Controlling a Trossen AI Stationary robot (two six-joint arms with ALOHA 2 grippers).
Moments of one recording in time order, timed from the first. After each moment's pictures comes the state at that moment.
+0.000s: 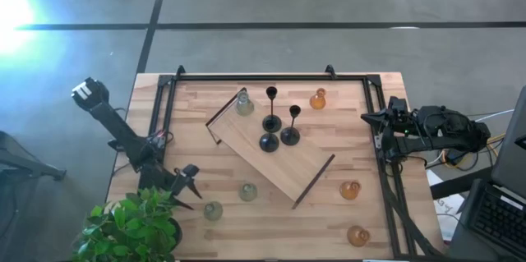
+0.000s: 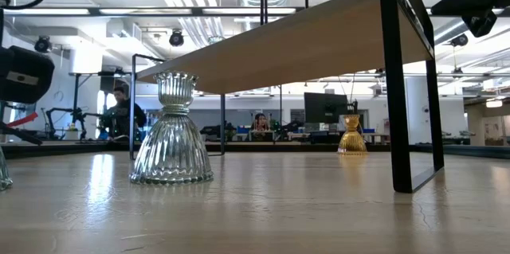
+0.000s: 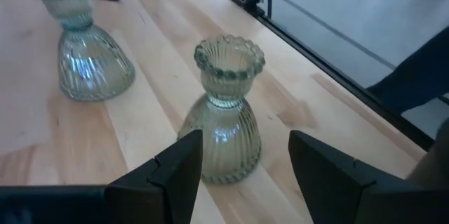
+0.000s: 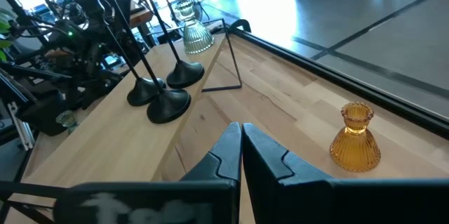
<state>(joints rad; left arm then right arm) -0.87 0.79 0.05 0.34 -0.22 -0.24 0.09 0.11 0.62 -0.81 0.42 0.46</state>
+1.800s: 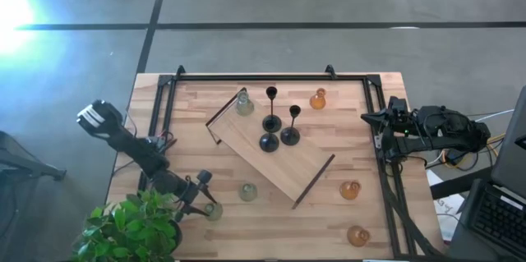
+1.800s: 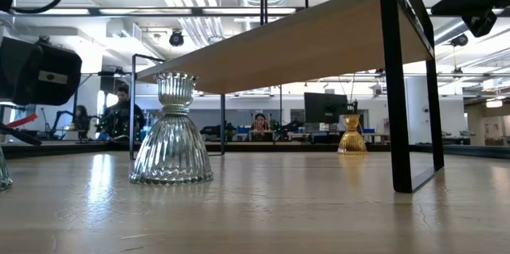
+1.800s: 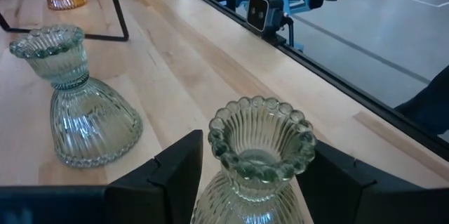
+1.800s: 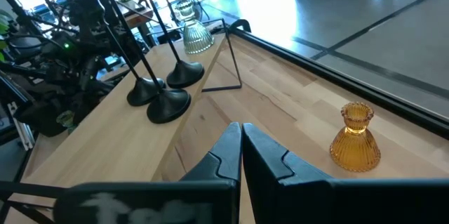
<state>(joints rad) -0.77 1.40 0.12 0.97 -0.20 -0.10 0.09 0.11 0.62 -0.81 0.42 0.46</state>
